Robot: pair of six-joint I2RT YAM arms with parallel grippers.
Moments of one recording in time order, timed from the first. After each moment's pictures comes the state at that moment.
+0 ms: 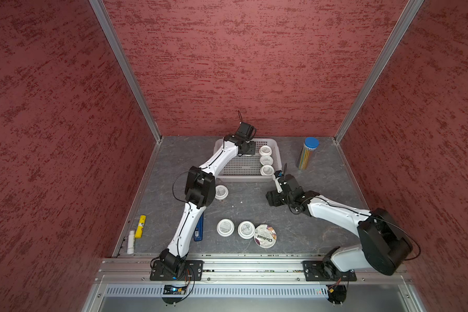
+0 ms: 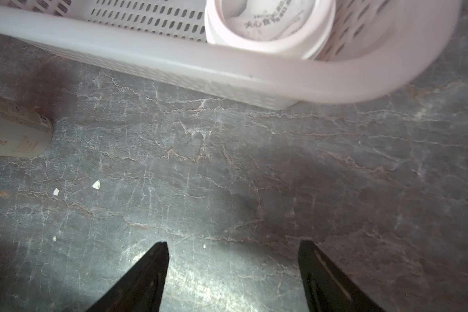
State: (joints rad) left arm -0.50 2.47 2.38 -0.81 -0.06 -0.36; right arm 0.59 1.44 0.74 -0.17 0.03 0.31
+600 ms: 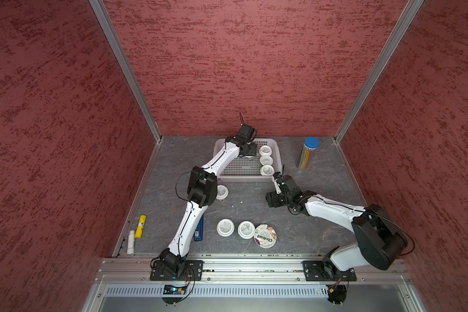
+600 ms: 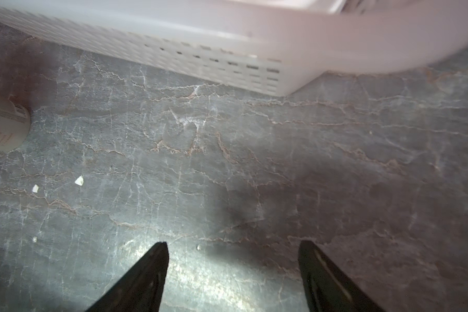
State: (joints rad) left arm -0.50 2.51 2.41 -0.81 -0.05 -0.36; right arm 0.59 1.48 0.74 -0.17 0.03 0.31
